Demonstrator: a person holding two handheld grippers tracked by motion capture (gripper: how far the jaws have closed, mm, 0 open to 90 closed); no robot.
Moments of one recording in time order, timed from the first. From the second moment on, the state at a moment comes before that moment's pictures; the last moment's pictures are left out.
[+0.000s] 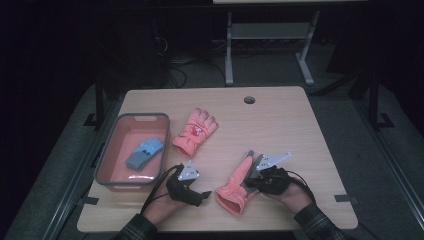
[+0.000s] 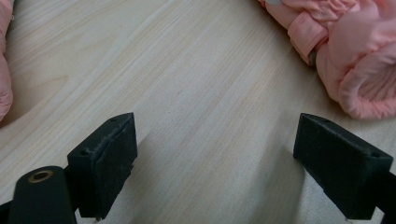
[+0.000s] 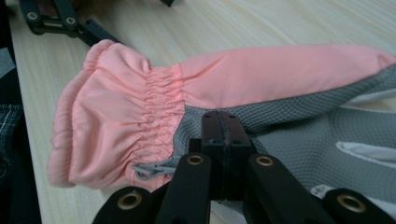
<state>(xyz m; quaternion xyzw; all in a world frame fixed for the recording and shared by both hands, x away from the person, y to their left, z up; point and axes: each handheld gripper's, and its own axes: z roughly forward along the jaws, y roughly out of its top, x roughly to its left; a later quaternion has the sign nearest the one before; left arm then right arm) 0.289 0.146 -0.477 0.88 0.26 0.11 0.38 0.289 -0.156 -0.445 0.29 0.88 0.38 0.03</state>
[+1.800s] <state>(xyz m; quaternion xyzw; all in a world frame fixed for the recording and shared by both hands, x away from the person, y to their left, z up) 0.306 0.127 -0.450 0.89 0.29 0.11 0.35 0.307 -0.280 -0.483 0.43 0.81 0.35 0.17</state>
